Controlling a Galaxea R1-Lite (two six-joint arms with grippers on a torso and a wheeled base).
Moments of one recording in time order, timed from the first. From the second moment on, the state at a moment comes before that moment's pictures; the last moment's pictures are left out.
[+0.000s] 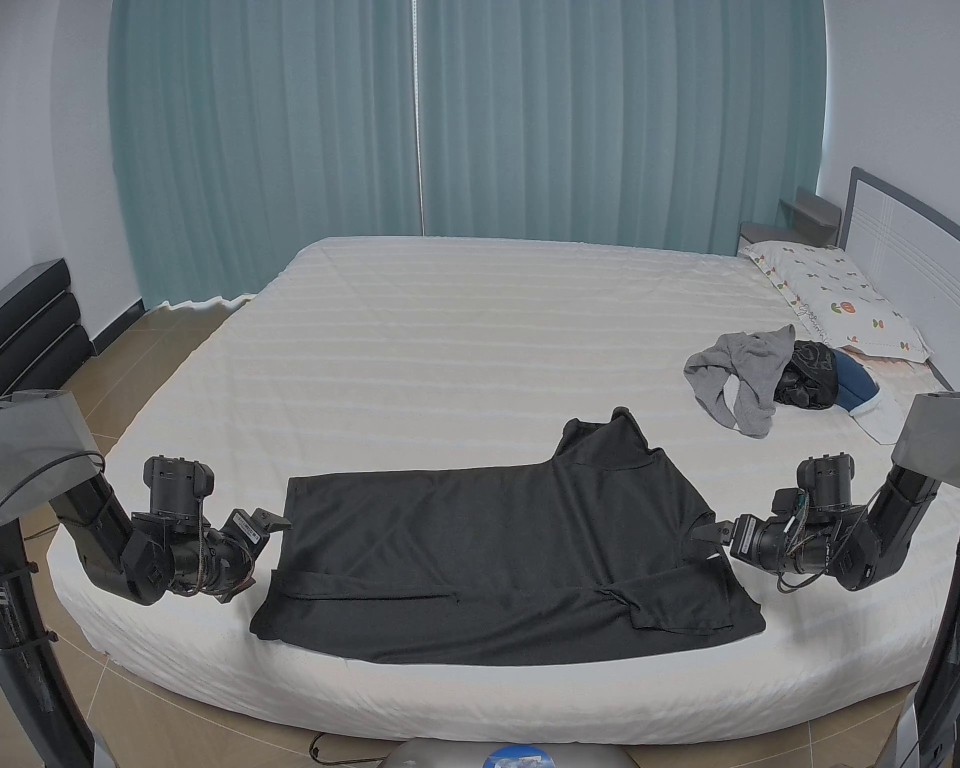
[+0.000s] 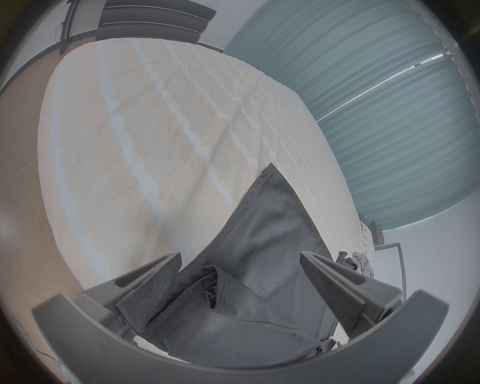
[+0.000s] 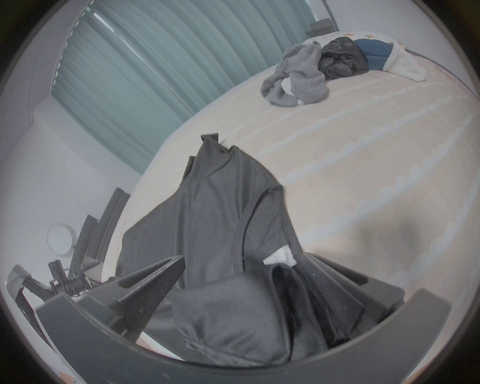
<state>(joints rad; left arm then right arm) -0.03 2.10 -0.60 -0.73 -0.14 -0.96 0.04 2.18 -0.60 -0.91 0.29 0.47</state>
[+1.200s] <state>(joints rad) -0.01 2.09 -0.65 -0.73 -0.14 -1.04 0.08 2.18 -0.60 -0.92 0.29 0.50</state>
